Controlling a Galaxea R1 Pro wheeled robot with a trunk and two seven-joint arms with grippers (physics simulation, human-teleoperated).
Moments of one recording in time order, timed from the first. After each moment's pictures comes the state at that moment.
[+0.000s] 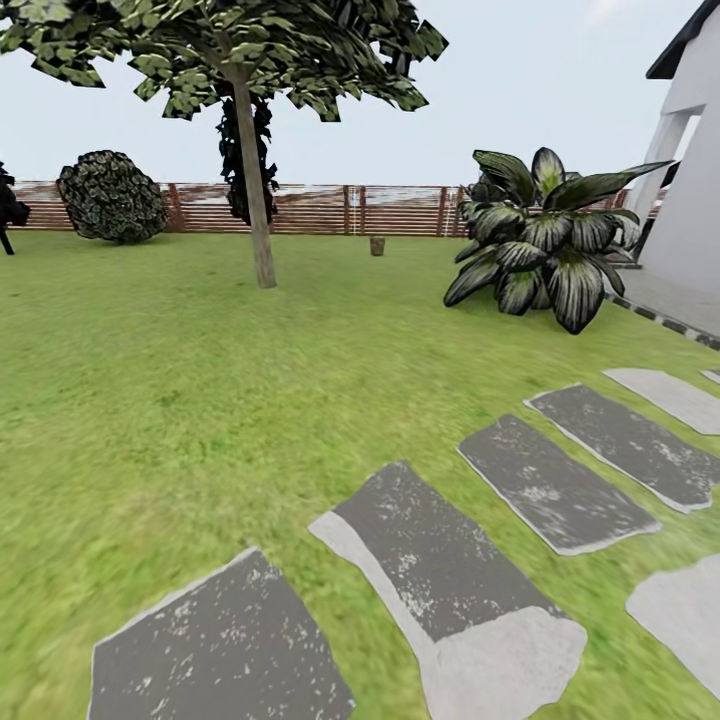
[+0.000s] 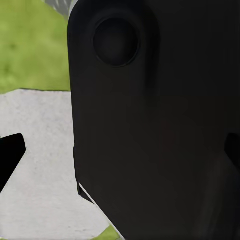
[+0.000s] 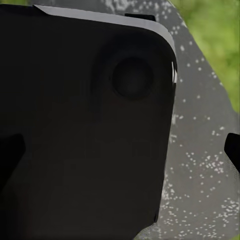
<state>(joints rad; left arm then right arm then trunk) 0.00 0.00 0.01 -0.10 0.01 -0.02 0.00 -0.06 0.00 0.02 -0.02 0.03 -0.11 0.00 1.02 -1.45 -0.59</state>
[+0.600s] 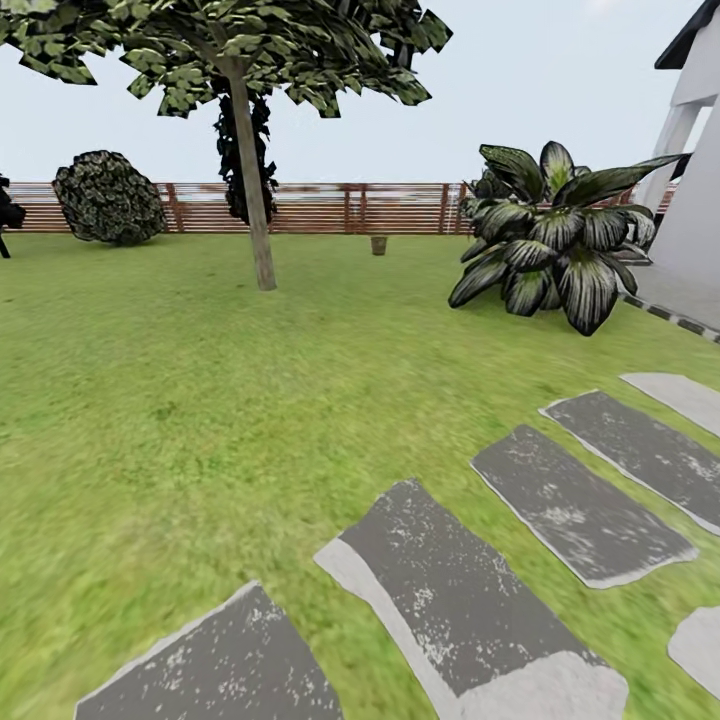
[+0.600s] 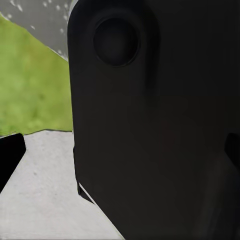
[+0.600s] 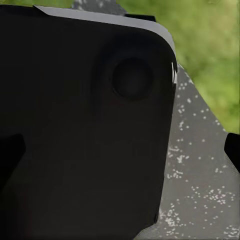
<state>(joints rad) 0.00 0.00 0.01 -0.10 0.01 -0.02 0.00 -0.06 0.00 0.02 -0.02 0.03 -0.11 0.00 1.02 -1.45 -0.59</state>
